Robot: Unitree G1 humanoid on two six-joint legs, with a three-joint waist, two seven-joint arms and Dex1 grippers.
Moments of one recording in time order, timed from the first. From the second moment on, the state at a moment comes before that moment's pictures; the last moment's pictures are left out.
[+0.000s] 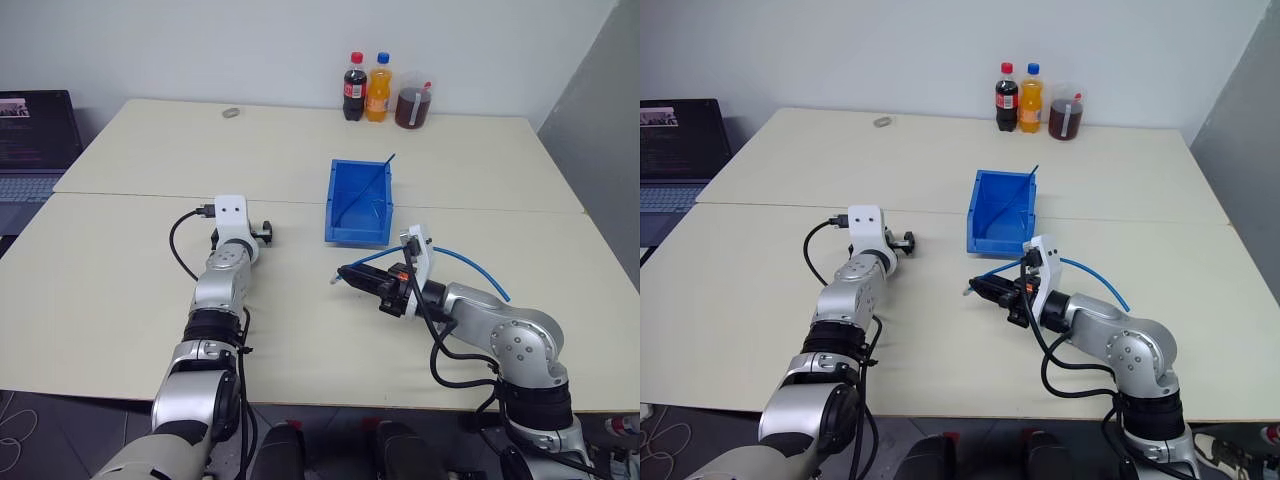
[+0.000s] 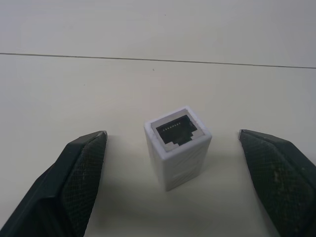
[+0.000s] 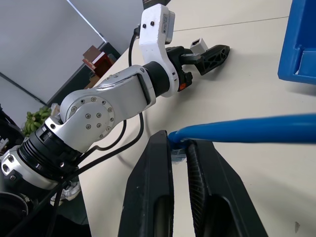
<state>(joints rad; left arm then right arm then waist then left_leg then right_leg) -0.75 0.24 0.17 0.64 -0.09 0.33 0.05 -0.39 -0.20 -0.01 -0.39 0.88 1.09 0.32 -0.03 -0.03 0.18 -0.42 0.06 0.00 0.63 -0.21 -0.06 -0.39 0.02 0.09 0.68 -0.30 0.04</state>
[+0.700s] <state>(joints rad) -0.75 0.22 0.17 0.67 -0.09 0.30 0.06 -0.38 -0.20 -0.01 -0.39 0.88 1.09 0.32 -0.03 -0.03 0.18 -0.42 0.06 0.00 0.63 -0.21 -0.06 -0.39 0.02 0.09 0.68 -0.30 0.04</state>
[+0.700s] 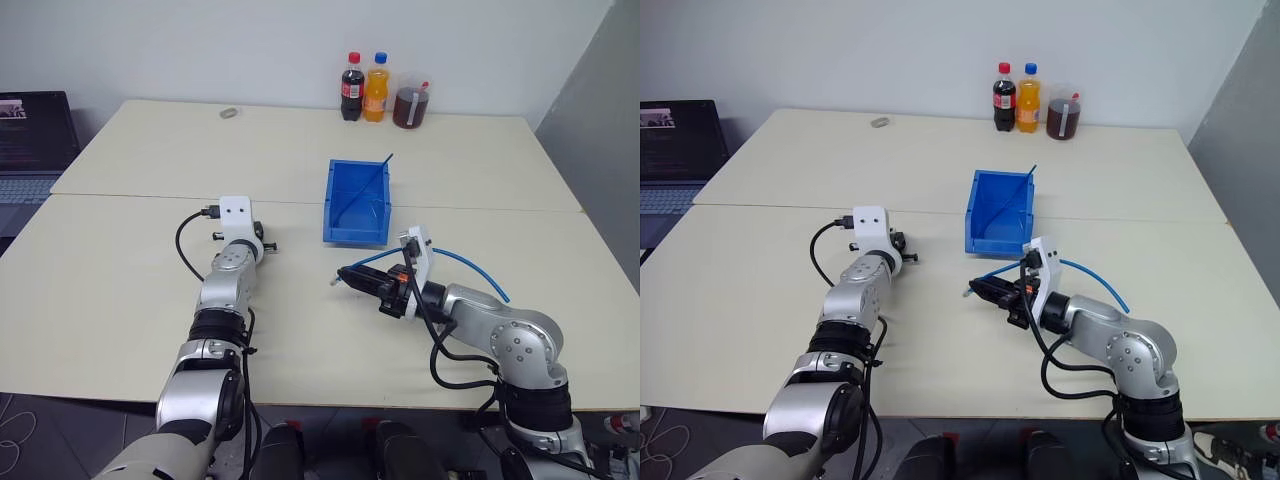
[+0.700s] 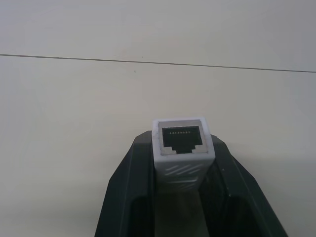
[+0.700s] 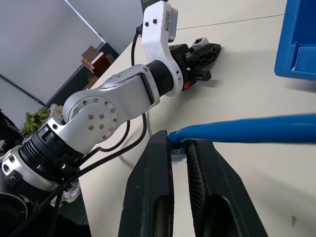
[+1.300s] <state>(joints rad) -0.50 0.43 -0.08 0.18 -0.22 0.47 -0.62 -0.26 -0.41 0.02 -0.56 0.82 1.01 0.39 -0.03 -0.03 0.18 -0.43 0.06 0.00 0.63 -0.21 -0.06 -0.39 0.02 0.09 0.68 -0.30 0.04</state>
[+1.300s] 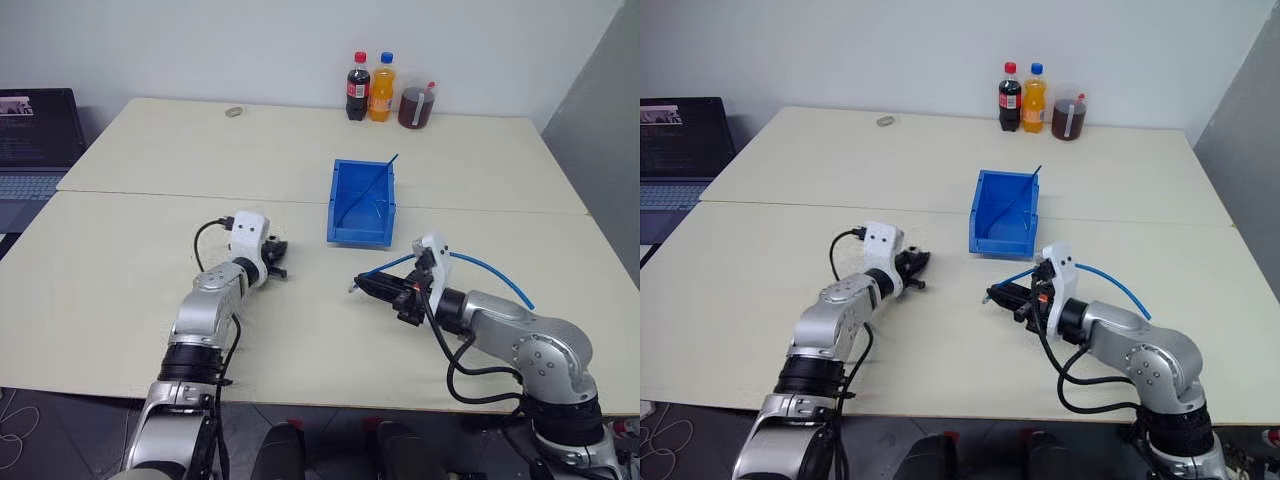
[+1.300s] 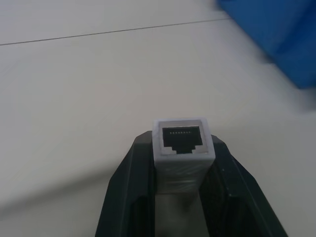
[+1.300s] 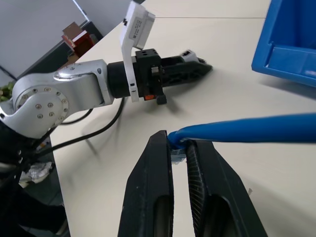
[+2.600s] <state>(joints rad) -0.66 0.48 -0.38 0.51 -0.09 -0.09 -1.39 -0.41 -0.46 0.42 -0.31 0.28 0.54 0.71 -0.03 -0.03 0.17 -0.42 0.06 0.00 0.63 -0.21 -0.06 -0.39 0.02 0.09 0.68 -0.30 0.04</state>
